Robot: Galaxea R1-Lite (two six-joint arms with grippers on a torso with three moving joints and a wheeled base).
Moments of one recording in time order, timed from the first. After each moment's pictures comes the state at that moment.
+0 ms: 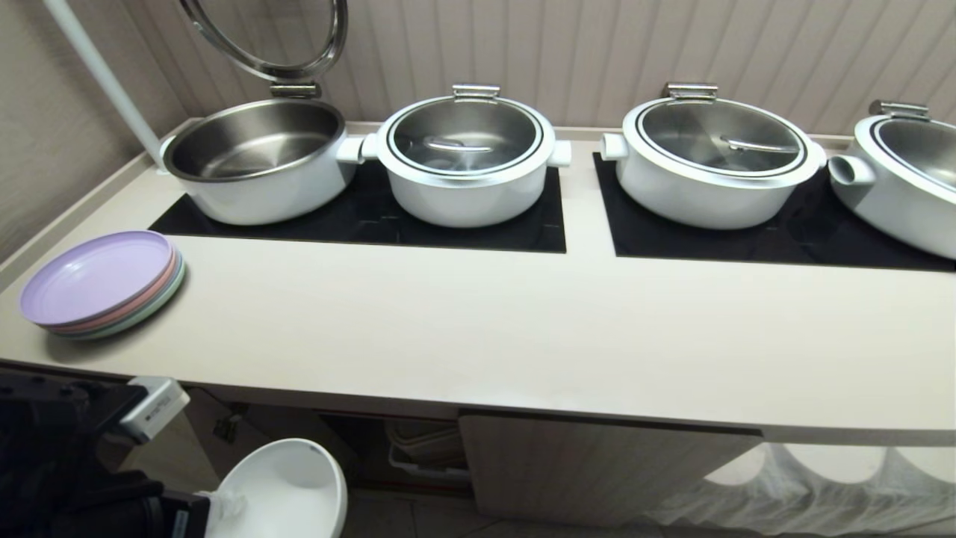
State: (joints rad) left arm -0.30 1.13 -0.45 0.15 -0.04 -0.21; right arm 0.00 0.00 0.00 0.00 -0.01 -0.03
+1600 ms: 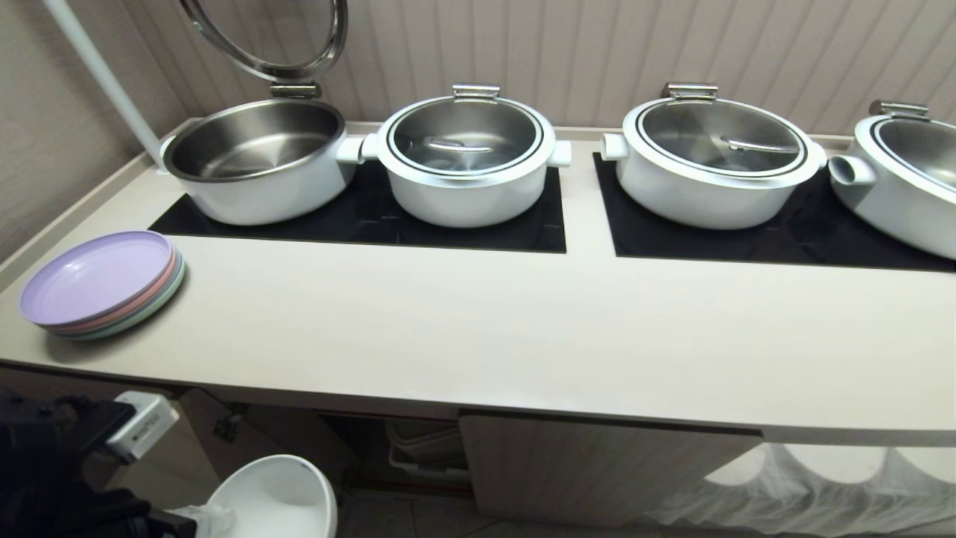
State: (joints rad) left arm -0.29 1.08 -0.41 0.15 -0.04 -0.16; right arm 0.00 0.00 0.00 0.00 -0.01 -0.03
